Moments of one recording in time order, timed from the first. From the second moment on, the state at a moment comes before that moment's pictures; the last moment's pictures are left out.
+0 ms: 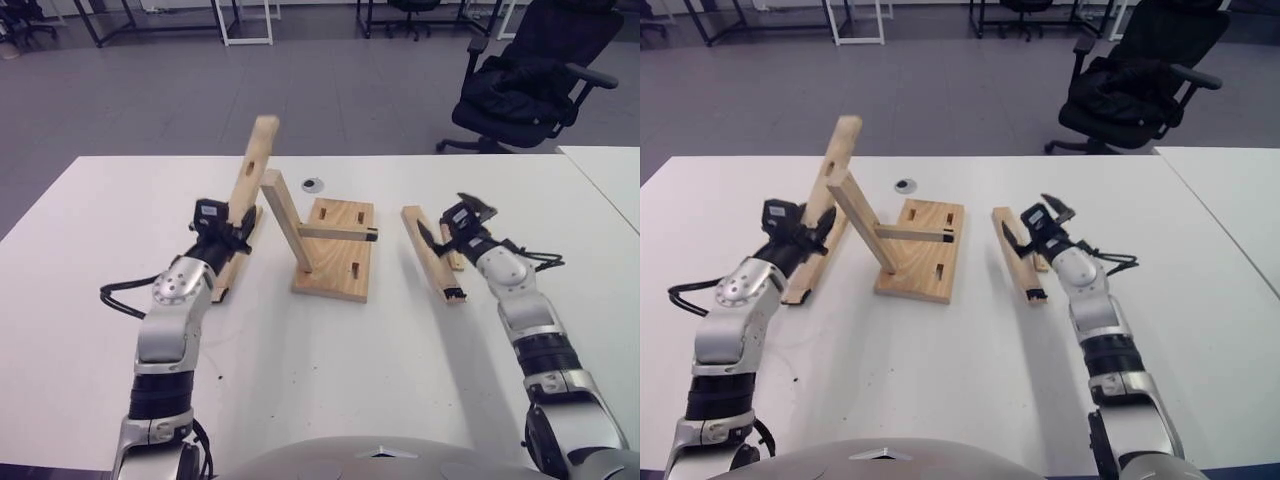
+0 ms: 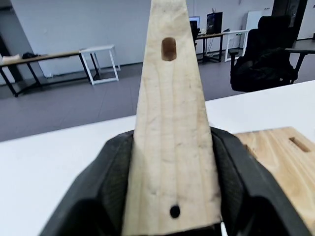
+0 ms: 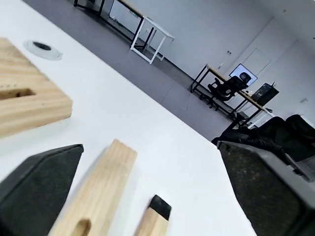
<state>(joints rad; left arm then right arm) -0.20 0.31 0.16 -0.25 -0.20 0.40 -0.30 -0.41 -0.42 -0.04 0.34 0.01 0.07 0.37</state>
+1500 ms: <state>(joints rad) -0.61 0.53 0.03 -0.26 -0.21 0.28 -0.58 -1.00 -0.18 -0.46 0.21 1.08 0.77 0.09</state>
